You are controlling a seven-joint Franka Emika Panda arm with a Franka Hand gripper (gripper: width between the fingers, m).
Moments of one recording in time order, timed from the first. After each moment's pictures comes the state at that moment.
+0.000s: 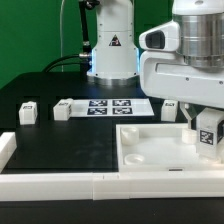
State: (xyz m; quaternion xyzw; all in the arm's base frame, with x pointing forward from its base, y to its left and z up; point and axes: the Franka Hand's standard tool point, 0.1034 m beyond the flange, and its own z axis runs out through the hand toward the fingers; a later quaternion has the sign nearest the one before) arm 0.627 0.112 0.076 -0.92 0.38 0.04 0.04
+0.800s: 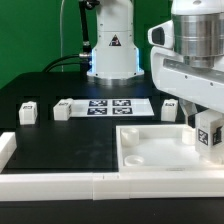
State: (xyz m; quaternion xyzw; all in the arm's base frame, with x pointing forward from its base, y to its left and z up) arm 0.627 0.111 0.076 -0.87 0.49 0.04 0.04
